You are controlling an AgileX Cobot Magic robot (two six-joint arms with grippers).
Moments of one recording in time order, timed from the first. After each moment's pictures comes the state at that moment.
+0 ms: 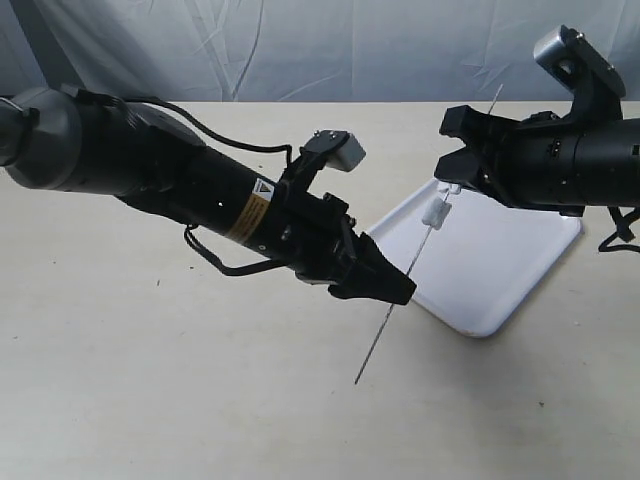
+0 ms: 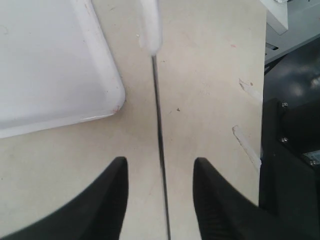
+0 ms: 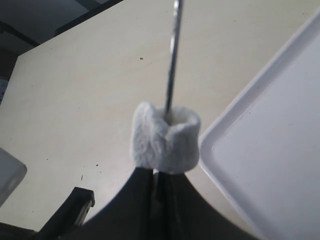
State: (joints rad) left arm -0.59 1.90 -1.08 1.75 -0.87 -1.77; right arm 0.25 1.40 -0.70 1.50 0.41 -0.91
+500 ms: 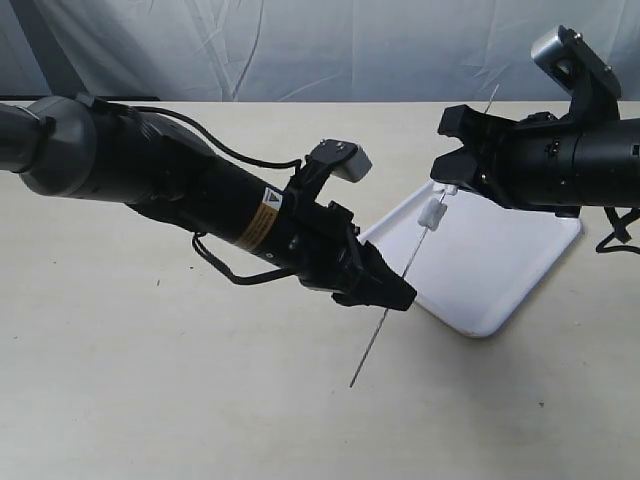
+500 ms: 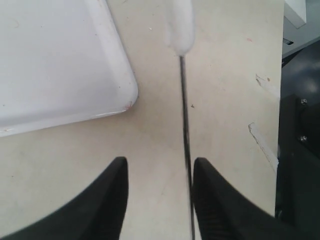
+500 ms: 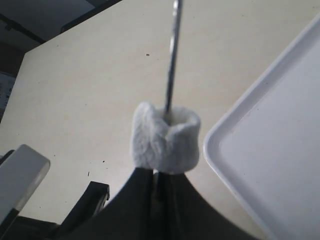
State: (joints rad) left arm -0.61 1.92 -1.08 1.75 -0.83 -1.76; right arm 0.25 1.40 -0.70 1.51 0.43 -0.91
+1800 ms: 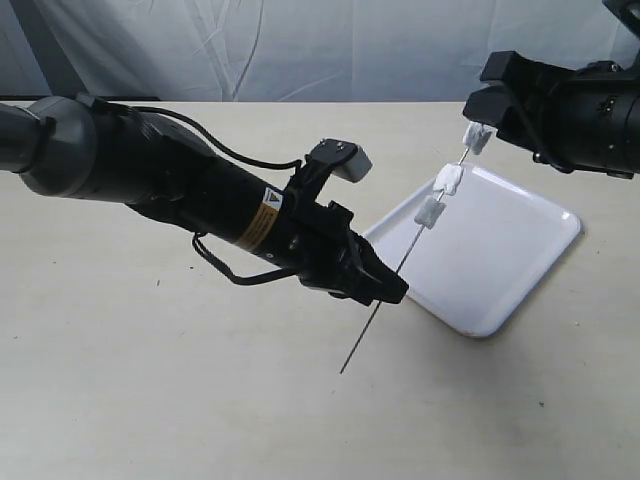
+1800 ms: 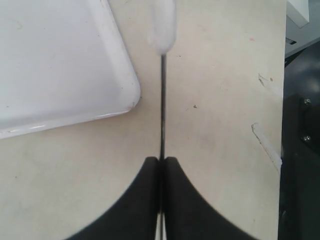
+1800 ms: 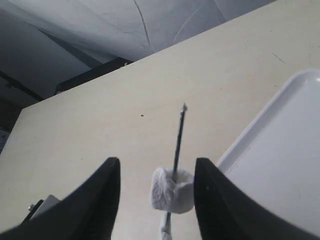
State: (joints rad) left arm -0.61 1.92 -1.08 1.75 -0.82 -1.75; right arm 0.25 1.25 -0.70 1.50 0.27 -0.89
